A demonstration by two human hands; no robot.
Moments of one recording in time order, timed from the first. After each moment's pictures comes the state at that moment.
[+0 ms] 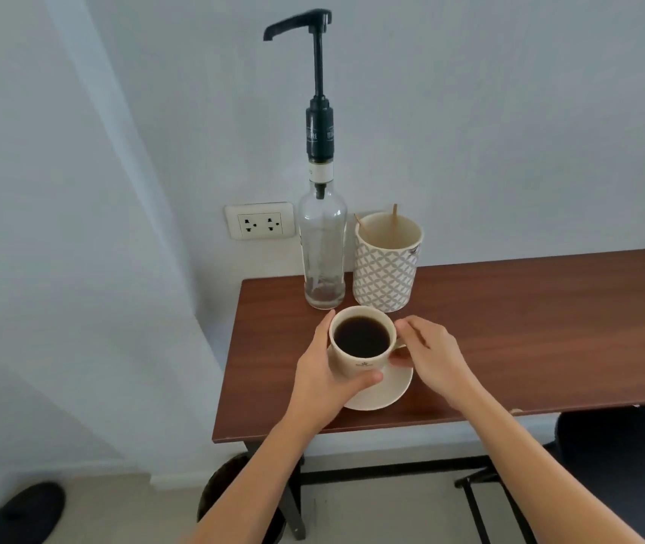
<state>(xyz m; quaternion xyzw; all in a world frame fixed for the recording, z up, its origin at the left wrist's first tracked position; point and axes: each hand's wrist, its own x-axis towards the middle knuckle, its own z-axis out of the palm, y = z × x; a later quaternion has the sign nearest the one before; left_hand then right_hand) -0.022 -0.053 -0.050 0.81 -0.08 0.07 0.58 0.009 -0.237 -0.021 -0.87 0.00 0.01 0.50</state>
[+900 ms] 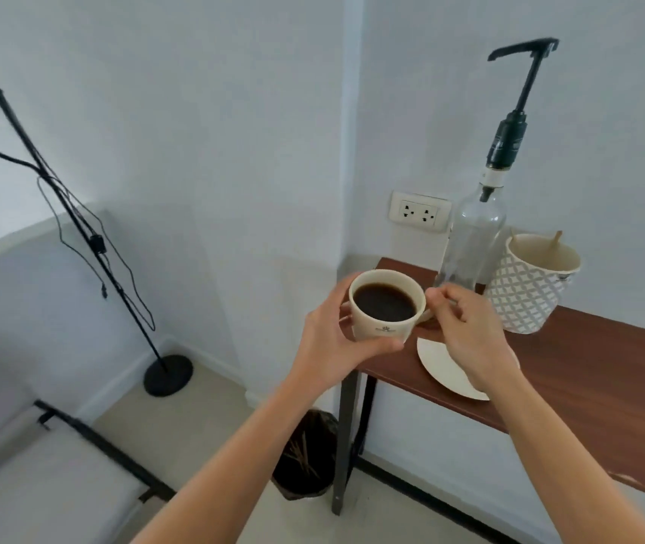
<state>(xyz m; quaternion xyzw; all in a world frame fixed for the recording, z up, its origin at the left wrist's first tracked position) -0.143 0.008 0.024 0.79 0.07 0.27 0.54 -0.040 -0.150 0.044 -0.82 -0.23 0.02 0.53</state>
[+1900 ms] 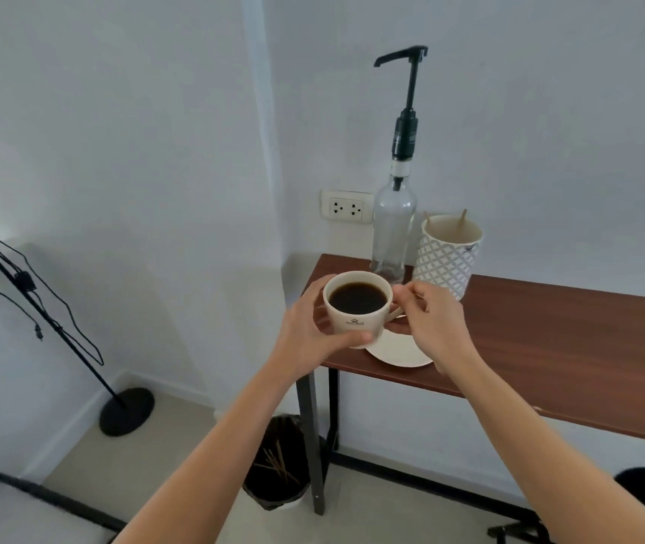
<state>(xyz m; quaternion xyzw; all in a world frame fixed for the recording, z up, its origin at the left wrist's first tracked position) -0.120 -0.025 0.017 0.81 0.01 0.21 0.54 -0.046 -0.202 0.038 -0.80 -0.14 0.02 0.58</state>
